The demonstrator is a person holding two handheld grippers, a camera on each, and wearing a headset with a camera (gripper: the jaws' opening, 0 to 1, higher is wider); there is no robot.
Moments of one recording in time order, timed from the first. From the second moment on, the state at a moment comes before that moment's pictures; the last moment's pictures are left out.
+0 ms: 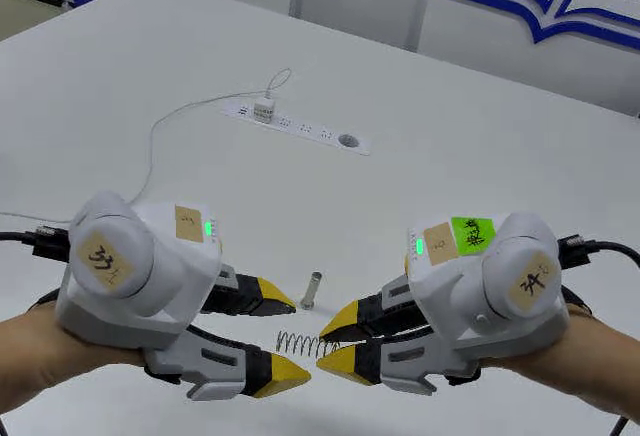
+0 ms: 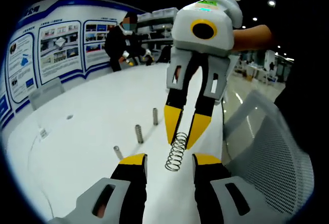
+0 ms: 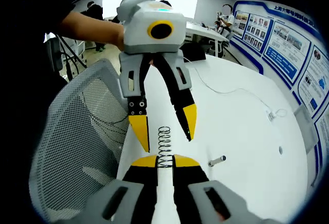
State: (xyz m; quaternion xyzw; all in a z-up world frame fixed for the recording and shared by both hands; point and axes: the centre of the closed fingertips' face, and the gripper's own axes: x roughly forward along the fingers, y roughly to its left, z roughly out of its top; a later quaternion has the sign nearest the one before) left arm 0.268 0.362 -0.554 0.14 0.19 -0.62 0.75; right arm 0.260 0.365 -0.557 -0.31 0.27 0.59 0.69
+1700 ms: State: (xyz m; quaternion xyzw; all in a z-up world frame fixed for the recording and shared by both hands) left arm 0.251 0.350 -0.546 0.23 0.13 -0.68 0.68; right arm 0.253 0.359 -0.545 -0.26 0.28 0.58 0.72
